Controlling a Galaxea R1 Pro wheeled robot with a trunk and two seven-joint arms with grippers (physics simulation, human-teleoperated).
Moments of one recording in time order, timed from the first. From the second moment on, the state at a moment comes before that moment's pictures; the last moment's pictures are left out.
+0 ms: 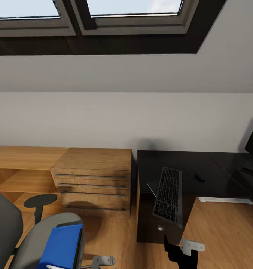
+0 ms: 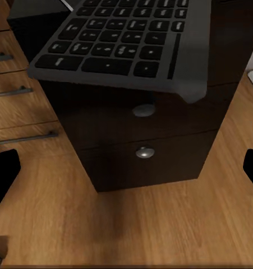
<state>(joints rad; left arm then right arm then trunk) 0.07 -0.10 -0.31 -1.23 0.25 0.46 0.23 0.08 -0.11 0.31 -1.35 -0.35 0.03 -0.39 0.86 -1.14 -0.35</state>
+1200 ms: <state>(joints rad) -0.05 -0.17 -0.32 -1.26 0.33 0.54 0.28 0.07 -0.19 -0.13 -0.97 -0.70 0.26 0.52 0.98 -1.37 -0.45</state>
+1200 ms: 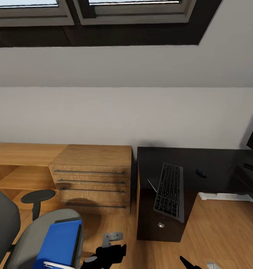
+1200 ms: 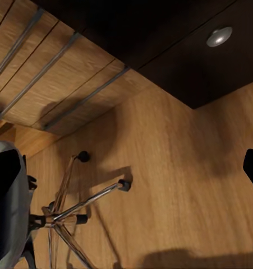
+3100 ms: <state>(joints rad) -0.05 -0.17 -0.32 -1.34 0.34 0.56 0.40 0.00 -0.06 -0.13 -1.28 -1.06 0.29 0.45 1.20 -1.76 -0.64</state>
